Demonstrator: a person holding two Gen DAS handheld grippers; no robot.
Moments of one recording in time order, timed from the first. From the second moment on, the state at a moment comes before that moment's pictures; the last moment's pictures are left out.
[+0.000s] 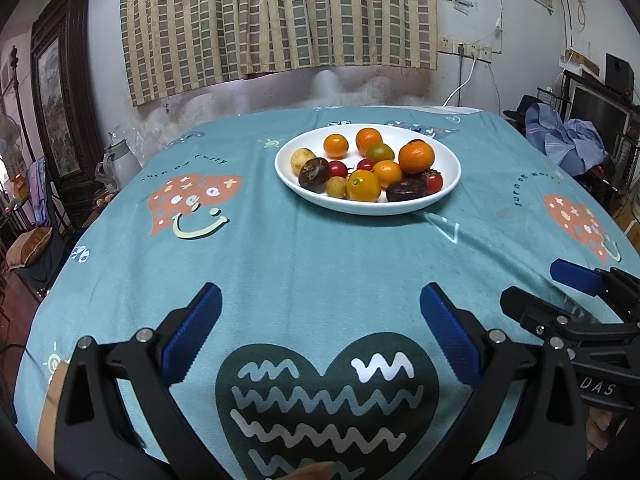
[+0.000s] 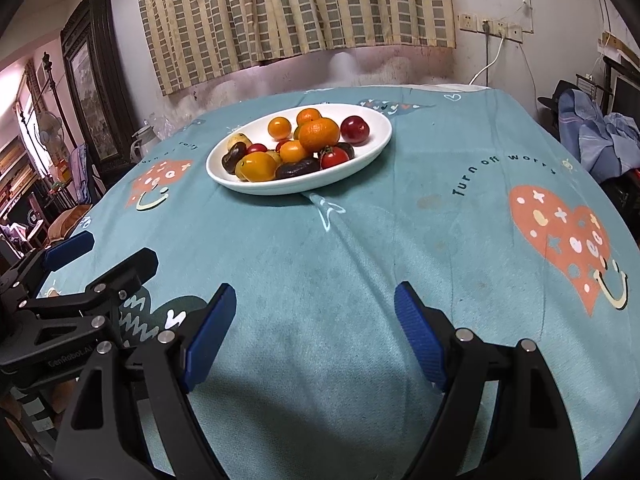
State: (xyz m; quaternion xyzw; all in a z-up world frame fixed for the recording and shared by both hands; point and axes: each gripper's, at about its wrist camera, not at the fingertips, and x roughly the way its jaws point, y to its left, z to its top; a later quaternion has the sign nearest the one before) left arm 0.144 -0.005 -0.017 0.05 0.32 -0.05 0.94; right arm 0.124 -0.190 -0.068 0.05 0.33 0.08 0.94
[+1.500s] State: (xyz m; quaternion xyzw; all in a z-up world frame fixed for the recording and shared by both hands) left arm 0.170 -0.009 -0.064 0.05 0.42 -0.04 0.90; right arm 0.154 -0.192 -0.099 0.05 0.41 0.08 0.91
